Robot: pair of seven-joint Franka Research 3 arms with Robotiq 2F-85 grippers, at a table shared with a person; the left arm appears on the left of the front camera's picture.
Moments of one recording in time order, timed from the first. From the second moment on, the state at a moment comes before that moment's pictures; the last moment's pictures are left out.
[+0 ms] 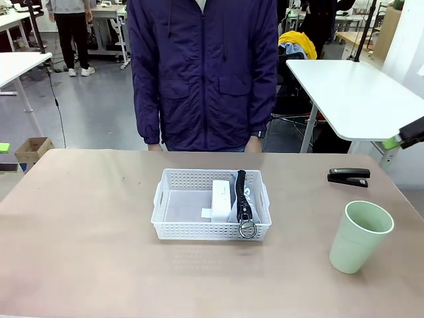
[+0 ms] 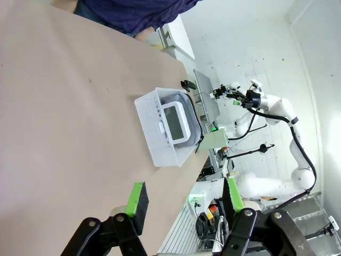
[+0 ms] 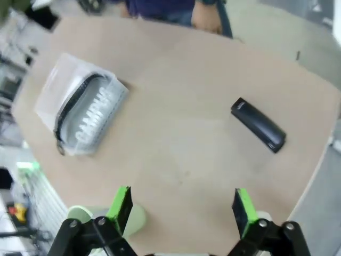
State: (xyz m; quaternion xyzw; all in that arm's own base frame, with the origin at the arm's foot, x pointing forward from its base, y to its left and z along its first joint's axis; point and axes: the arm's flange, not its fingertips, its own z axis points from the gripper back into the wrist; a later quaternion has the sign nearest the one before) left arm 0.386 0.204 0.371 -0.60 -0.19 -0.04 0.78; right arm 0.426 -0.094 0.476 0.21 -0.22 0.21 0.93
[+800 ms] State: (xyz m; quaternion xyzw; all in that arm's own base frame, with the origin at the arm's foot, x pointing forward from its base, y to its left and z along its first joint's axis) left arm 0.386 0.204 0.371 -0.60 -0.19 -0.04 0.78; right arm 0.544 -0.058 0.379 0.11 -0.20 0.13 0.97
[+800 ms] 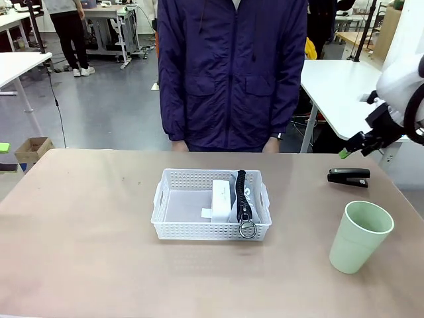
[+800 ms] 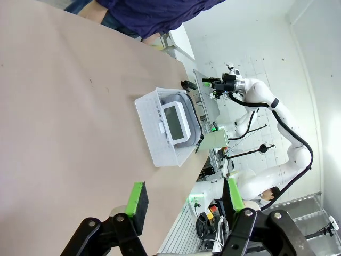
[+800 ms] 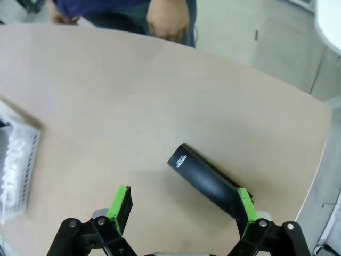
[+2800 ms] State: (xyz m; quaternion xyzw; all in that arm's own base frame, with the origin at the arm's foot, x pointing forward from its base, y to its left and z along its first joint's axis) left arm 0.386 0.205 0.371 -0.60 -0.19 -0.04 0.78; right arm 0.571 -0.047 0.358 -0.01 -0.14 0.54 0.83
